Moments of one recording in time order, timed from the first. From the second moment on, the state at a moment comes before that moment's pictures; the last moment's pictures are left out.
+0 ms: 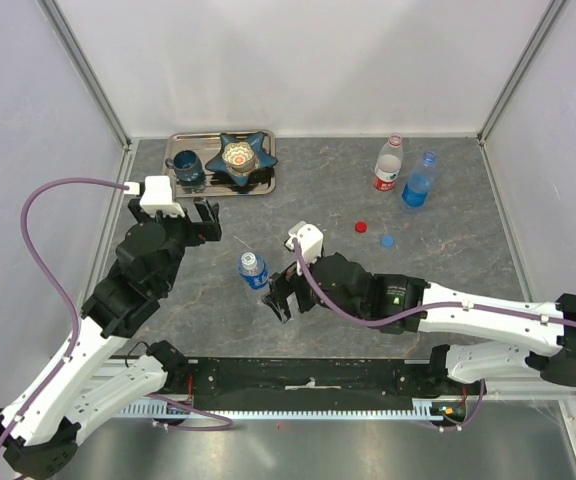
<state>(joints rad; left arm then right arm) -0.64 0.71 0.95 -0.35 -0.56 -0.19 1.27 1.19 1.05 -0.29 0.30 0.41</state>
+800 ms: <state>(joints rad) -0.64 0.68 0.93 -0.39 -0.49 -0.23 1.29 1.26 1.00 -0.29 0.39 0.42</state>
